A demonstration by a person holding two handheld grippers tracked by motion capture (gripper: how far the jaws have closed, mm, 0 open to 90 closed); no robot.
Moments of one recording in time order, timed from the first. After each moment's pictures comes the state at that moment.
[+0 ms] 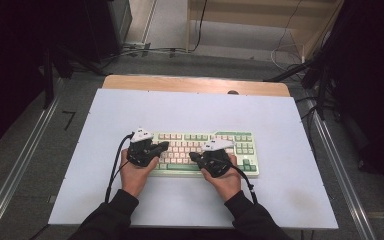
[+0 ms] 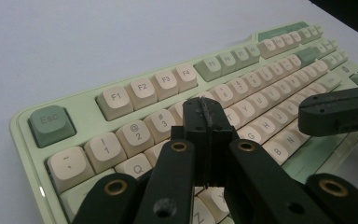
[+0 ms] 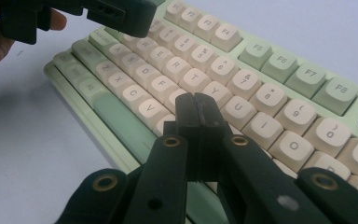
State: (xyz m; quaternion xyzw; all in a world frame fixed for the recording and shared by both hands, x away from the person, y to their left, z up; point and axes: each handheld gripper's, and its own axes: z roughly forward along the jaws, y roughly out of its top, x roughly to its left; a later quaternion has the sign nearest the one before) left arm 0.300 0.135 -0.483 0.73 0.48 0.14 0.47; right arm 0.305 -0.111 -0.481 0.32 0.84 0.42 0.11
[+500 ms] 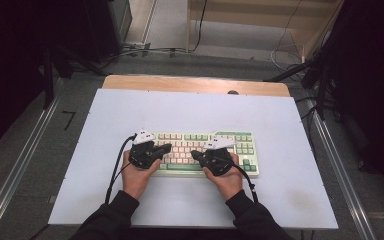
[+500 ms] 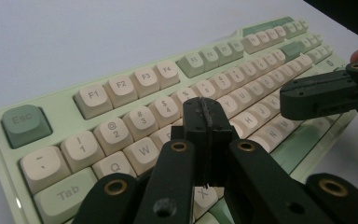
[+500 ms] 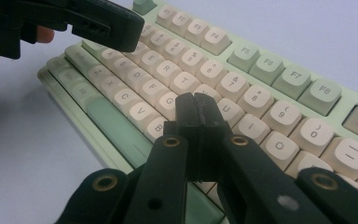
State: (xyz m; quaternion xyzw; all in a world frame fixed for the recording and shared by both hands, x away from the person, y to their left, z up) left arm 0.295 0.127 -0.482 0.74 0.46 0.13 0.47; right arm 0.308 -0.116 -0.479 0.33 0.84 0.42 0.11
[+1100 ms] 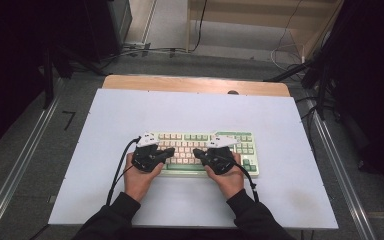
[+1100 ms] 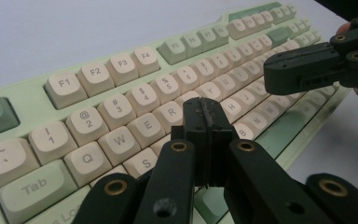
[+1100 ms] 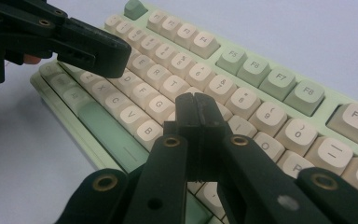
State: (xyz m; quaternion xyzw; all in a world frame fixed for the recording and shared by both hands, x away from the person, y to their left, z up) left arm 0.290 0.120 -0.485 0.76 0.45 0.11 0.46; right arm 0.311 -0.120 -0.478 0.34 0.83 0.42 0.12
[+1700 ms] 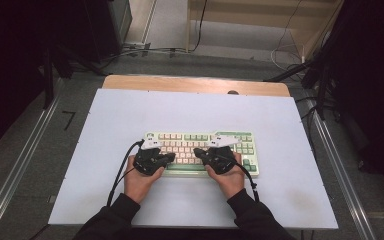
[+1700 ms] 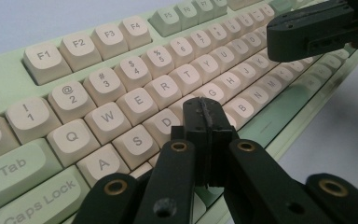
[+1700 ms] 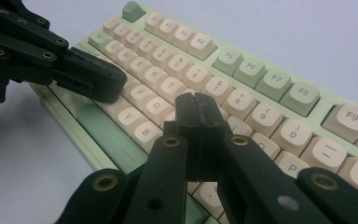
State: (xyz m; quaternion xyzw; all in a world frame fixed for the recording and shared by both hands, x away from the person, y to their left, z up) left arm 0.288 0.116 -0.492 0.78 0.45 0.10 0.43; right arm 0.311 -0.122 -0.477 0.34 0.83 0.43 0.12
